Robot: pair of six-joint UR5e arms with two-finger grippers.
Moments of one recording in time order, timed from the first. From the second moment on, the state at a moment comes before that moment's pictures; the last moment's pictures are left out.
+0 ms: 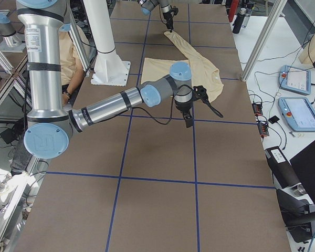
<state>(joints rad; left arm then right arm) -0.80 -1.38 -1.55 -2.69 -1.86 -0.85 1.27 -1.56 1.97 -1.46 2.24 0.27</state>
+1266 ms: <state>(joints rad) -0.82 -1.38 -1.63 -2.66 -1.93 -0.85 1.27 -1.56 1.97 -1.46 2.24 0.27</state>
